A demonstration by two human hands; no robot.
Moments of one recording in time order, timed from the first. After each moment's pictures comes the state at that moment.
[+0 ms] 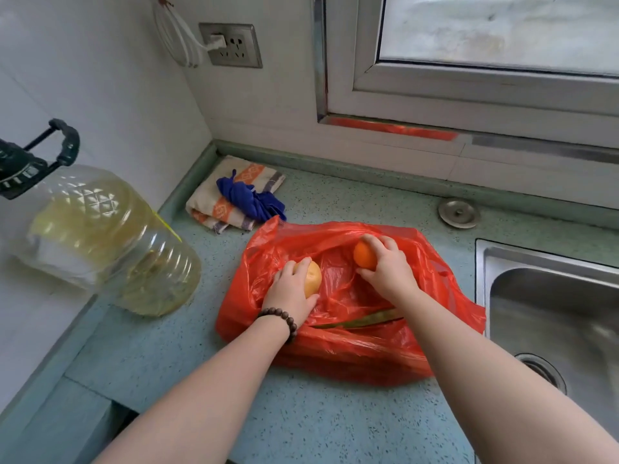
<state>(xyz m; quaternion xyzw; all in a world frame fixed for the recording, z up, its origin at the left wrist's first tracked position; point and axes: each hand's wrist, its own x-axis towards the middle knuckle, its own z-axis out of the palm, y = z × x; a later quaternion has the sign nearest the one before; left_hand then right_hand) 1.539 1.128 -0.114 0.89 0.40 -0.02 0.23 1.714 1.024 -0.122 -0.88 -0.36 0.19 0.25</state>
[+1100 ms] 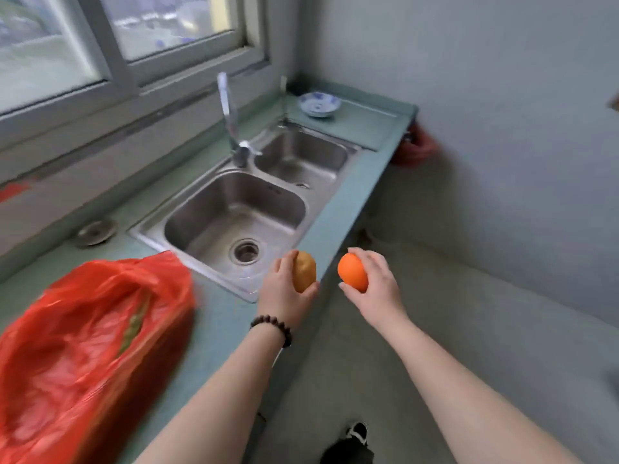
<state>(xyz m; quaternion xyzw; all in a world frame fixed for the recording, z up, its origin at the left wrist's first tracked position) 1.506 0.827 -0.047 0.88 -0.21 -0.09 0.42 1.417 0.670 -0.050 -0.89 0.22 -0.18 0.35</state>
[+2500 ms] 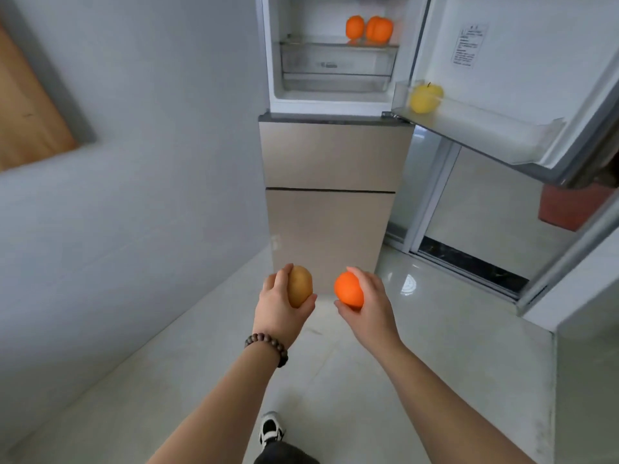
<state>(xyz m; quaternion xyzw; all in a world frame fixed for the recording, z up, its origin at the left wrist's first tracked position) 0.935 0.170 -0.017 0.52 -0.73 -0.32 0.32 0.774 0.231 -0.041 -0.51 0.72 -0.45 0.13</state>
